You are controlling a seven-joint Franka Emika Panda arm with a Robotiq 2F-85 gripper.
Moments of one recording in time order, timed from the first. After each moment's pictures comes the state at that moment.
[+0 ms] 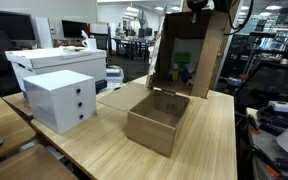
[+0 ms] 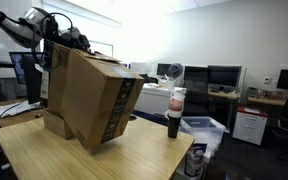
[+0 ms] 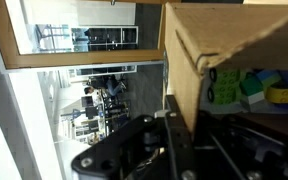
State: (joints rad) arm 0.17 -0.20 0.24 -2.27 -1.13 1.55 0.56
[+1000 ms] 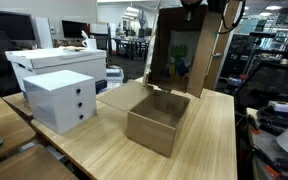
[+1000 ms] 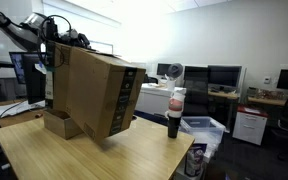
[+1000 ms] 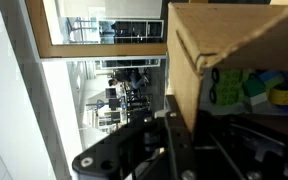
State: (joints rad) arm 0.21 -0.11 0.27 -2.21 -1.23 1.45 0.60
